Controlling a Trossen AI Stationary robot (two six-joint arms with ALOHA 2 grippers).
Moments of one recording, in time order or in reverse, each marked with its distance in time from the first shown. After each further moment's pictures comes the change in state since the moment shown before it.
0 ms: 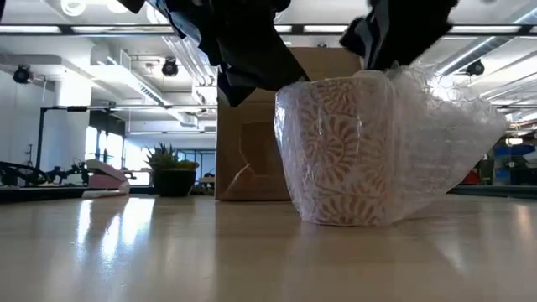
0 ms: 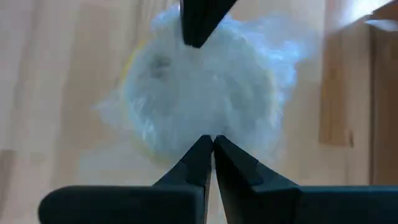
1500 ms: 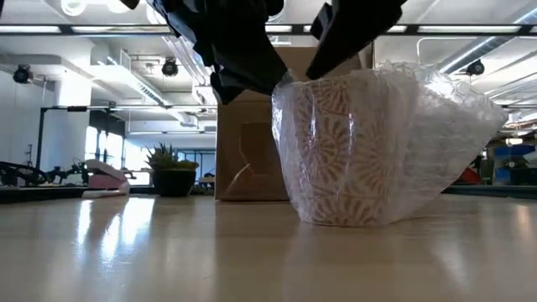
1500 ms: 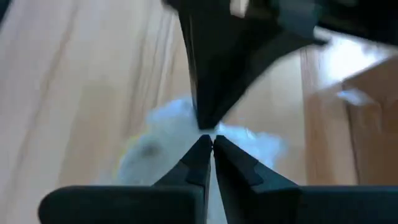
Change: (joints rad) left arm 0.006 -0.034 -0.006 -0.076 -0.025 -0.005; right arm -0.032 0.011 0.004 0.219 0.034 -0.048
